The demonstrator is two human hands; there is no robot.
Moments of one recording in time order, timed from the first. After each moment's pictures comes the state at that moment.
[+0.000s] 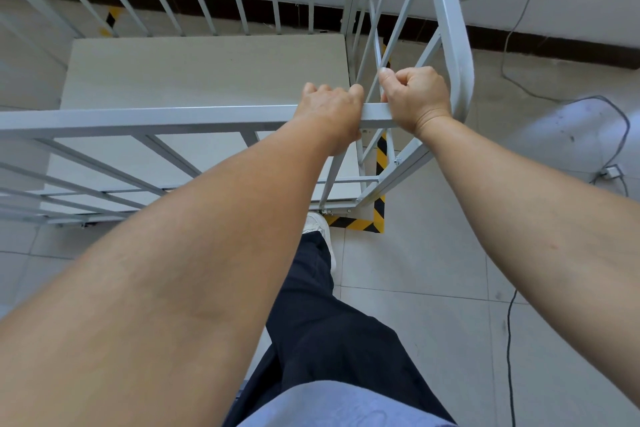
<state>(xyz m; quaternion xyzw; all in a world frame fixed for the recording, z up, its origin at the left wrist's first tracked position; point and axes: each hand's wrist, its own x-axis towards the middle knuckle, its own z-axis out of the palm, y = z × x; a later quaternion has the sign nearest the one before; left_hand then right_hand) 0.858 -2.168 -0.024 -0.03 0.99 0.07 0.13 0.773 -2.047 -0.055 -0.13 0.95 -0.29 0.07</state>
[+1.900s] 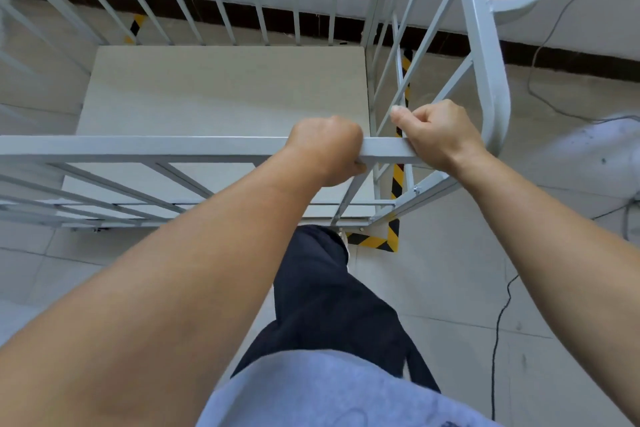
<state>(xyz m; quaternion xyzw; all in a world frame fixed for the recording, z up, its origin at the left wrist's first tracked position) 0.862 -2.200 -0.024 -0.03 0.98 0.06 0.20 0.777 -2.049 -0.047 -0.20 0.93 -0.26 0.15</state>
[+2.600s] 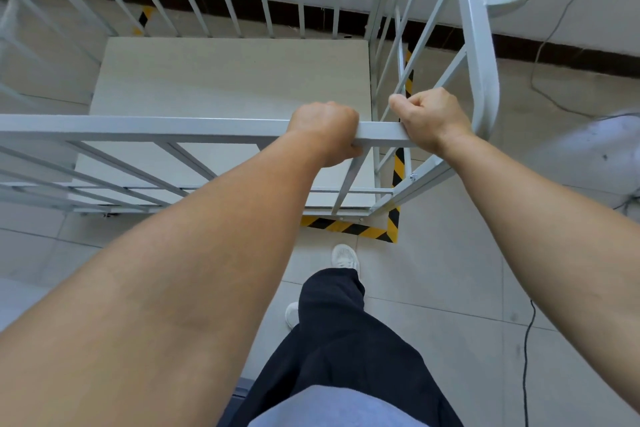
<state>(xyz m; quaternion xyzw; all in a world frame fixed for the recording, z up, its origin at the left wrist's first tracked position) 0.861 -2.198 -0.027 -0.06 0.98 0.04 0.18 0.774 -2.050 -0.048 -0.17 0.94 -0.25 0.16</state>
